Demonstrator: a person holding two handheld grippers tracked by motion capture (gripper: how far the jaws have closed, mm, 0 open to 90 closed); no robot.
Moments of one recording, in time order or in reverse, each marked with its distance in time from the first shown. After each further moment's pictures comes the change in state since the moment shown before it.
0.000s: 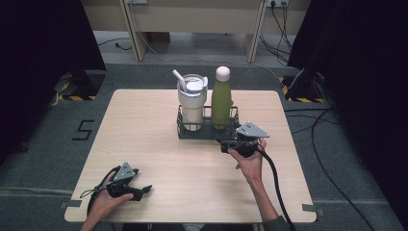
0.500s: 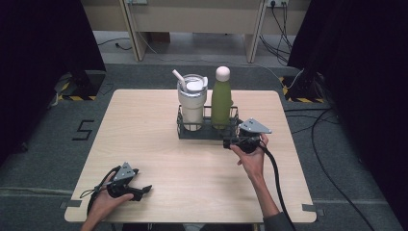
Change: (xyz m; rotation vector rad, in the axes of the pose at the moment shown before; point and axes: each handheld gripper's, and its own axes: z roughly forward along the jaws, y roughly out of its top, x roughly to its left) left arm 0.000 0.000 0.000 0.001 -0.001 0.000; right arm -0.012 0.004 0.004 0.005 -0.021 0.017
